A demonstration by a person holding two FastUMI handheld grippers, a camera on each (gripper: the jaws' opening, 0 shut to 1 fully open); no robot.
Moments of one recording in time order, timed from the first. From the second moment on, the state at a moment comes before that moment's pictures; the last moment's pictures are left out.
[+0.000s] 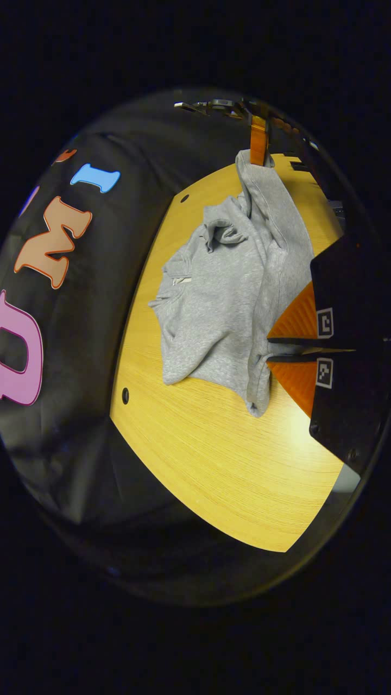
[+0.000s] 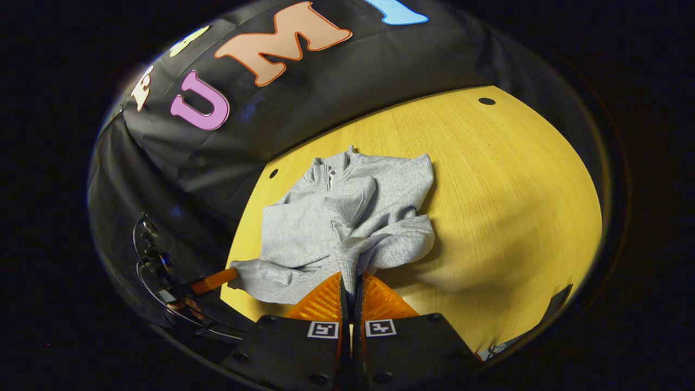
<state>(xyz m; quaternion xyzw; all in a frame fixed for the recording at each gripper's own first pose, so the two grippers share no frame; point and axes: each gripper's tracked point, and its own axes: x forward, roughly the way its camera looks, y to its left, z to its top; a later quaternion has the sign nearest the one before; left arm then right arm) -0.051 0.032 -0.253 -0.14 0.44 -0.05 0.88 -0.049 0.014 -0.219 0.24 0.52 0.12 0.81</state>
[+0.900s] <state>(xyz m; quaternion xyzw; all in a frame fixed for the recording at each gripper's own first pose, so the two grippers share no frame) 0.018 0.028 -0.311 -0.17 0.53 0.00 0.83 0.034 0.019 -0.294 0.28 0.56 0.05 0.78</state>
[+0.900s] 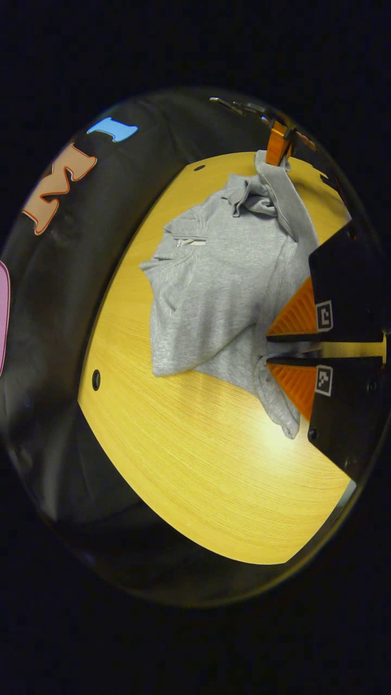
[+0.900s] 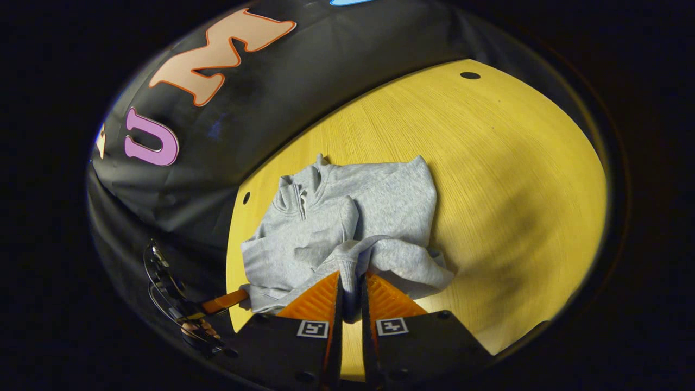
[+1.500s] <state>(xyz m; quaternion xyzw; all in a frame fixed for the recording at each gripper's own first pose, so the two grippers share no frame) 0.088 0.047 -0.263 -0.14 0.40 0.03 0.91 0.086 0.003 -0.265 0.25 0.44 0.03 0.86</state>
